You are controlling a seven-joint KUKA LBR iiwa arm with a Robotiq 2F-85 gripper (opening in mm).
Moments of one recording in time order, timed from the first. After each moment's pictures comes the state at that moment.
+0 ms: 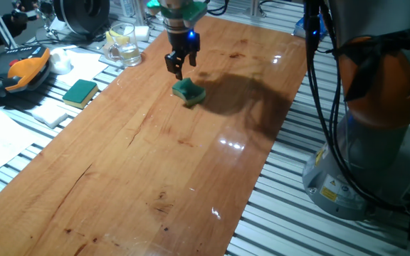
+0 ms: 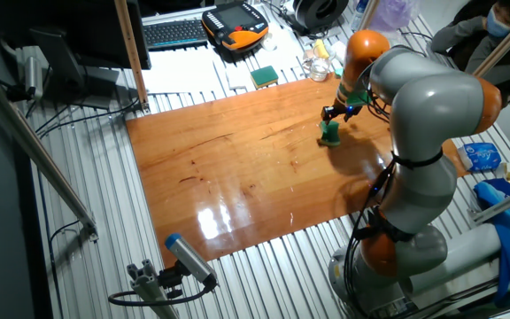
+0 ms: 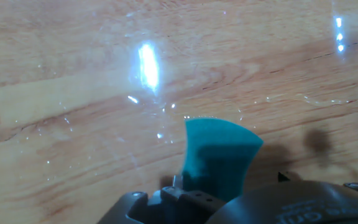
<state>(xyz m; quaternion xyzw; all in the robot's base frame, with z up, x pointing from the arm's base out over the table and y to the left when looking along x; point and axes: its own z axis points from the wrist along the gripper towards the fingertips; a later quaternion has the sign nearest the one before) 0.529 -0.128 0.106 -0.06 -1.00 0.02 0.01</state>
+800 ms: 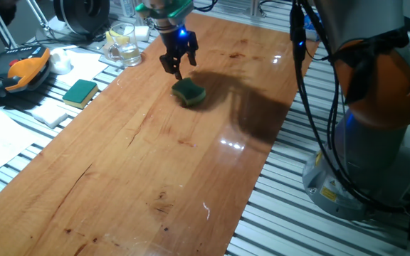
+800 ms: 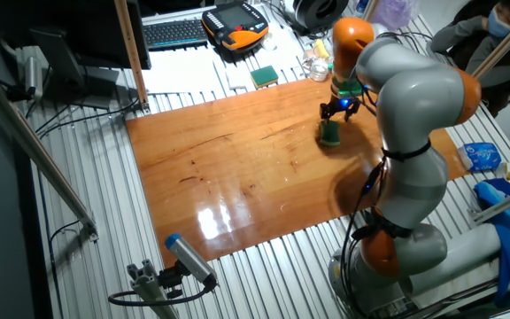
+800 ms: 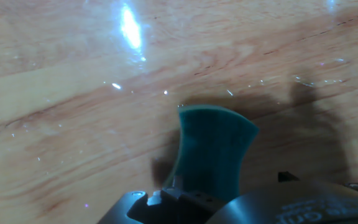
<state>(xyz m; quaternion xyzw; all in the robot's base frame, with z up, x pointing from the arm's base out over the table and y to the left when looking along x) 0.531 -0.130 0.100 -0.08 -0.99 0.03 0.07</state>
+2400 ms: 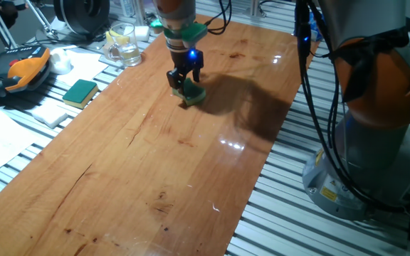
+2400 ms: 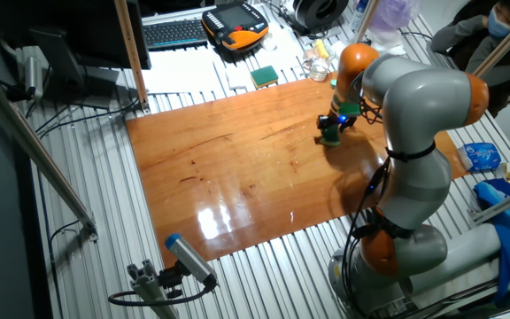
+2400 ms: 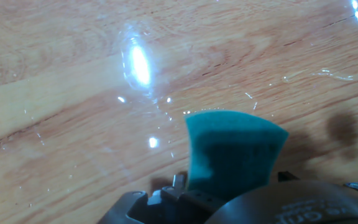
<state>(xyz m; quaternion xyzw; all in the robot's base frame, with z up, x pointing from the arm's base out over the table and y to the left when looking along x) 0.522 -0.124 0.046 -0.12 -0.99 0.02 0.01</state>
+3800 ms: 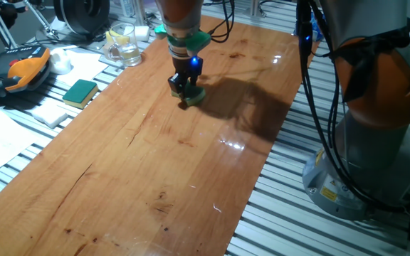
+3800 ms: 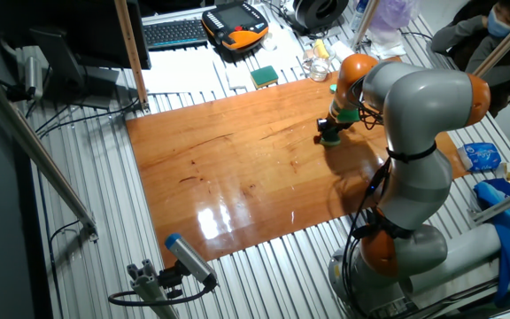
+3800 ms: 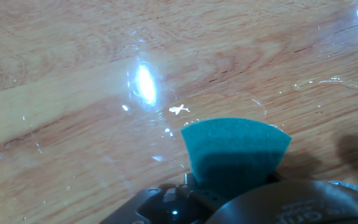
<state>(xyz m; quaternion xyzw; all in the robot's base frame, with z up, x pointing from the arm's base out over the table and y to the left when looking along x) 0.528 -0.122 0.032 -0.11 -0.99 0.02 -0.03</state>
